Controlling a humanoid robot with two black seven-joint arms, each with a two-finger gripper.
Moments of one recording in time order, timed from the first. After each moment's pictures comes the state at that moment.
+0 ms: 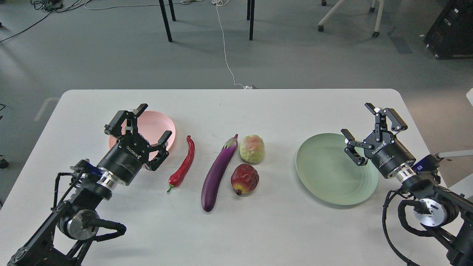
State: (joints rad) left arm -0.03 0.20 -1.30 -1.35 0.60 -0.40 -0.15; right arm 0.35 -0.54 0.69 1.03 -0.19 0.39 0.49
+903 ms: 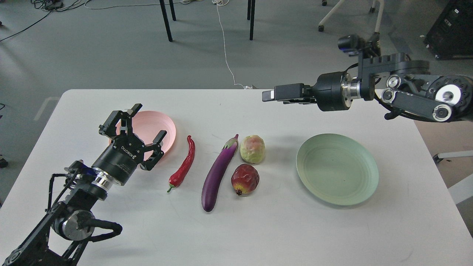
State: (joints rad) left arm -0.02 0.22 -1.32 -1.36 0.60 -0.39 -0.15; right arm 1.47 -0.39 -0.41 0.96 -0.98 0.38 0.49
